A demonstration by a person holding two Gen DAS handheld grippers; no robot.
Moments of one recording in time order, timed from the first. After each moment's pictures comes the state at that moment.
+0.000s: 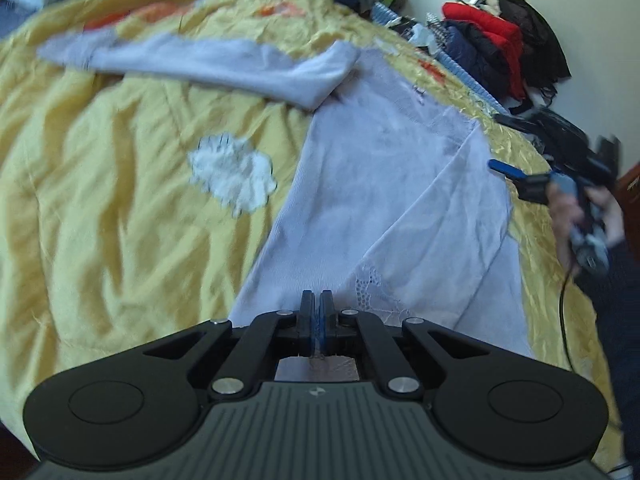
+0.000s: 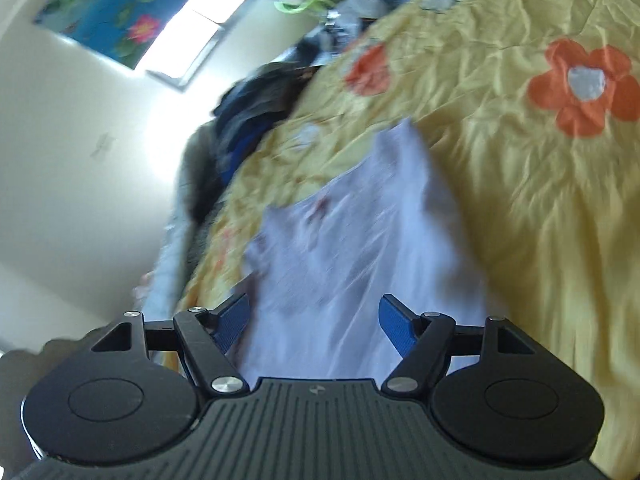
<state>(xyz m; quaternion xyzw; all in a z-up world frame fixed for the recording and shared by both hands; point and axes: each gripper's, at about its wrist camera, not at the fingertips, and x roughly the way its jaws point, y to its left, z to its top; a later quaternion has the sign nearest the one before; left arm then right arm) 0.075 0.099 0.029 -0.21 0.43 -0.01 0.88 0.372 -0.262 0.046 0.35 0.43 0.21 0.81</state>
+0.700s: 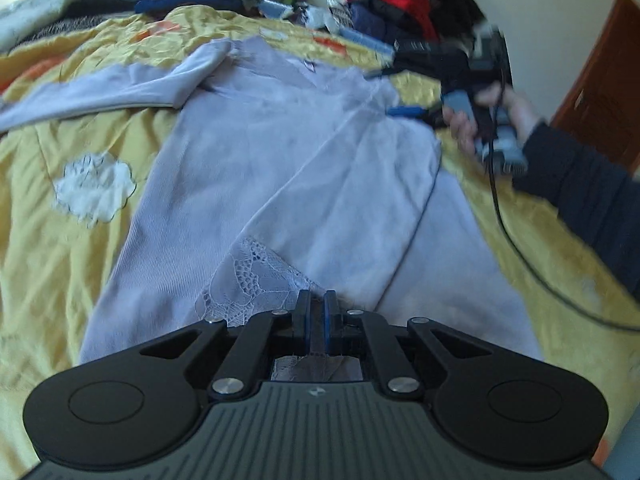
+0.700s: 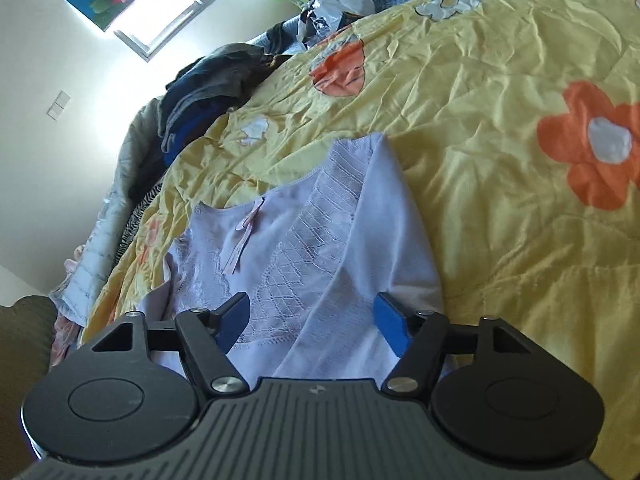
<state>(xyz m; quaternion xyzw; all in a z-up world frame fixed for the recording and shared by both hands) 0.082 0.033 0.001 -0.15 0.40 -0.12 0.90 0.407 -0.245 0.025 0.26 0.43 0.19 0.84</state>
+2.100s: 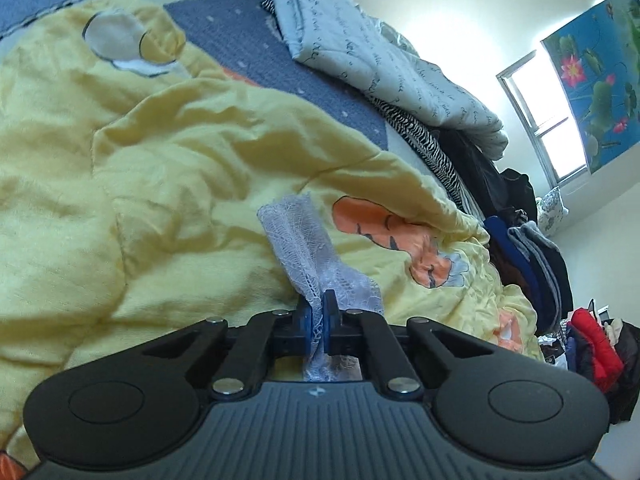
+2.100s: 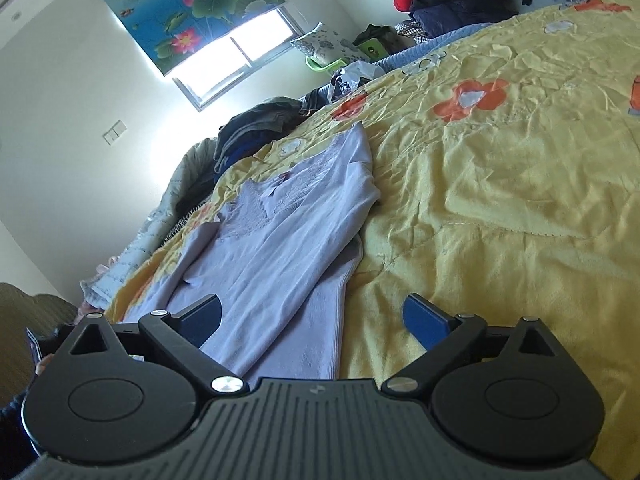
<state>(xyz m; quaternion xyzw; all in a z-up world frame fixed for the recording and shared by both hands) 0.170 0.342 -0.021 -0.49 0.21 0.28 0.80 0.190 -0.300 0.008 0.26 0.31 0.21 0.89</state>
